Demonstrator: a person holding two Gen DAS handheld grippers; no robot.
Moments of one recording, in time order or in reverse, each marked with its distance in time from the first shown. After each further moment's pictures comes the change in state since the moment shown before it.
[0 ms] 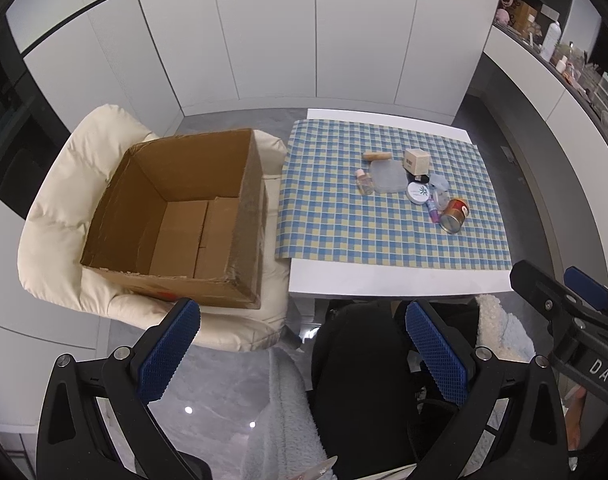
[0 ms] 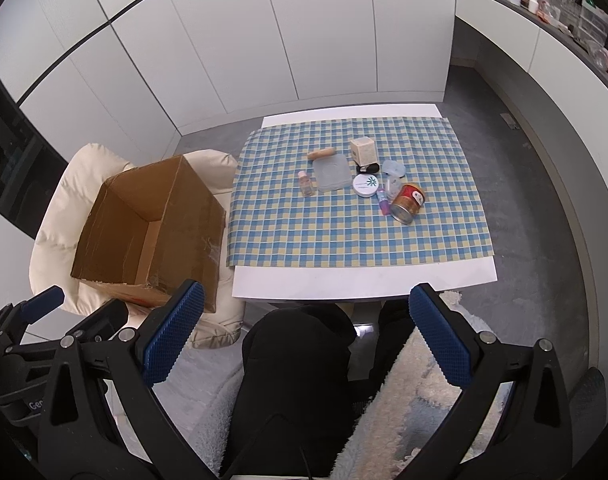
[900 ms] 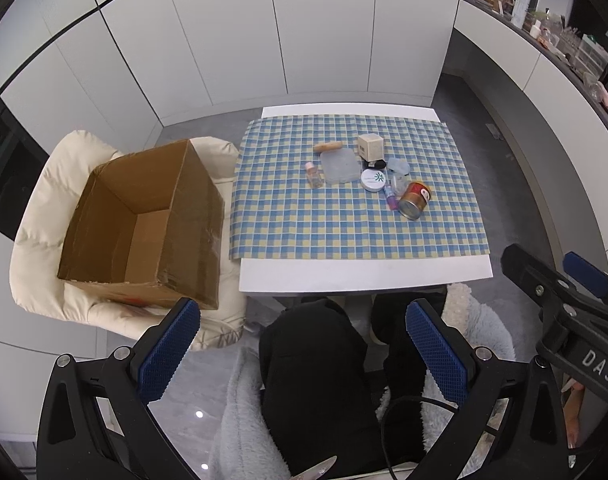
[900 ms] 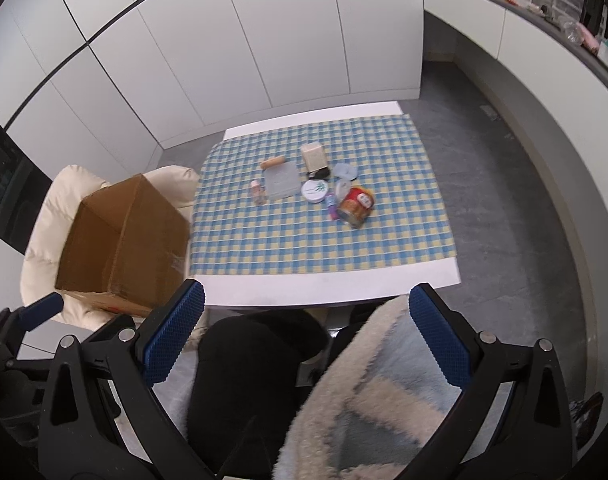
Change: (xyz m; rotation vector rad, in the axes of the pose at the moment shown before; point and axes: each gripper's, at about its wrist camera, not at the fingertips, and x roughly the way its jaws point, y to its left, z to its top) left arm 0.007 -0.113 -0.002 0.086 0.018 0.007; right arm -0.008 -0.099 0.002 0.045 -0.030 -0.026
